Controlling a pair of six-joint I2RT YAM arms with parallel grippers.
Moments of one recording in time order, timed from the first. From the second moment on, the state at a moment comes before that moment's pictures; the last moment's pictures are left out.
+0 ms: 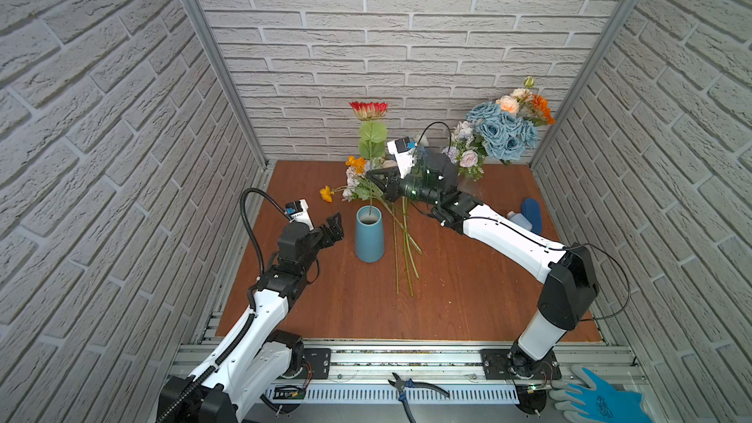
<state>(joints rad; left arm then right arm) -0.27 0.88 0.52 0.03 -0.06 -0.53 0.63 1.73 1.45 0.17 -0.41 0.38</state>
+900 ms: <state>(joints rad) -0.26 0.89 0.52 0.05 -0.04 -0.55 0.72 1.76 1.31 0.07 -0.32 0.15</state>
